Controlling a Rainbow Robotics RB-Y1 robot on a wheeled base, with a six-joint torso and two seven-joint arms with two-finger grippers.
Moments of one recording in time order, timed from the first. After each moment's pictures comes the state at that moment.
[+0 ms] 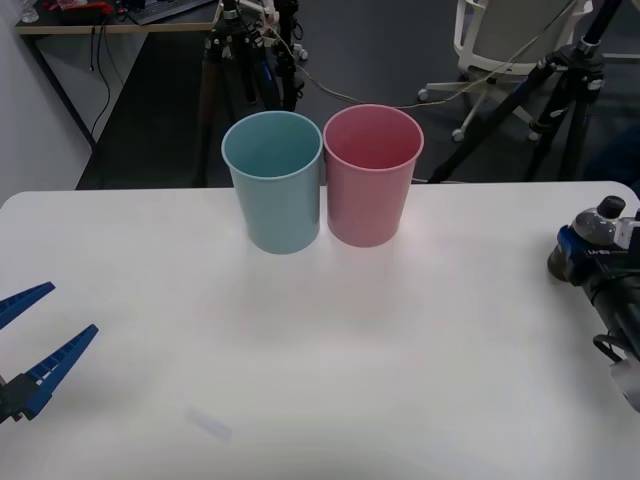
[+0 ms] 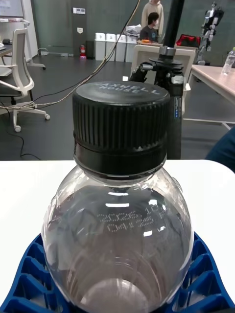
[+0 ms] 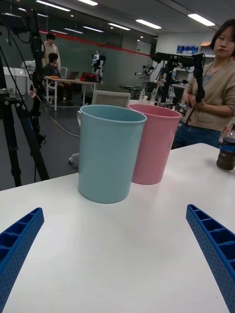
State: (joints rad) right arm -0.19 -0.46 -0.15 -1.09 0.50 -0.22 0.73; left arm 0.35 0.40 0.52 -1.66 -0.96 -1.22 0.00
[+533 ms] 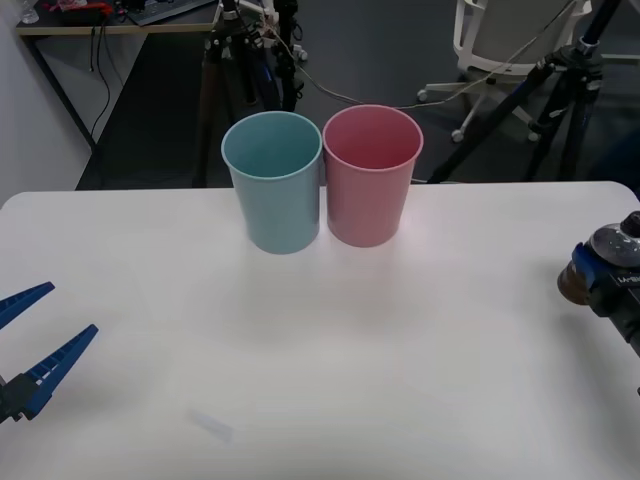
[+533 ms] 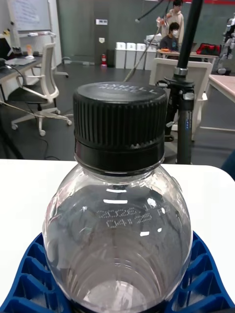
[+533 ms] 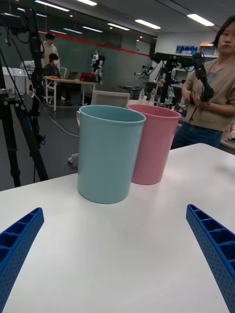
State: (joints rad) right arm 0.17 -0.62 -0.04 -1.59 0.32 -0.13 0.68; left arm 0.35 0.40 0.52 -1.66 -0.96 -1.22 0.00
